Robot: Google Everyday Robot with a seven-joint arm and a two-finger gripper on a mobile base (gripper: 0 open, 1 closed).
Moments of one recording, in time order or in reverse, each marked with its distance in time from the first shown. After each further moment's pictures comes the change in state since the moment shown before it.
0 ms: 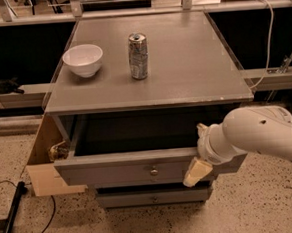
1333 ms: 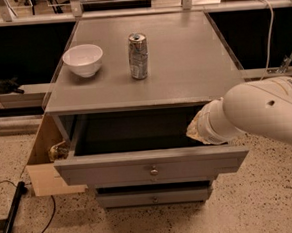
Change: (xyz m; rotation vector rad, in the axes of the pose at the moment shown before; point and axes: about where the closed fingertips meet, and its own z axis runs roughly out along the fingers) arm -0.045 -0.035 -0.059 0.120 0.003 -0.092
